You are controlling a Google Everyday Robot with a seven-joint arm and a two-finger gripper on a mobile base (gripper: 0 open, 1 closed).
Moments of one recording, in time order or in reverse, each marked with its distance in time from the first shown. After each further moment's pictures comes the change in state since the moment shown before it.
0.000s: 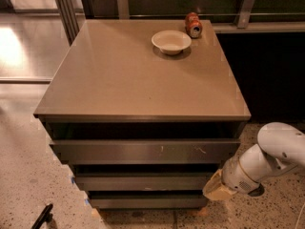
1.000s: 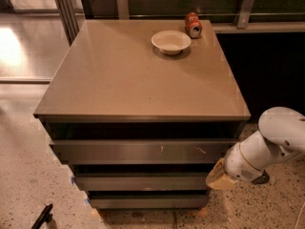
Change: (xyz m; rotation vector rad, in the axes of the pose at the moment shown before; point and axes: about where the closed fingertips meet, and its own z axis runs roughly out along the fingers) arm -0.020 -0.009 -0.034 0.059 0.070 -0.019
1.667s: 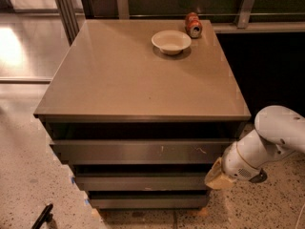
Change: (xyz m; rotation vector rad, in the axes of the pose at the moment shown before) arm 0.000 -0.001 0.004 -0.011 0.018 -0.004
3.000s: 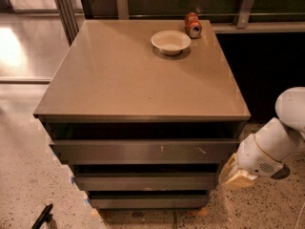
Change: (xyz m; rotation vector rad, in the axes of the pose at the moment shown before) arm -0.003 0.030 -0.063 -0.035 0.040 -0.026
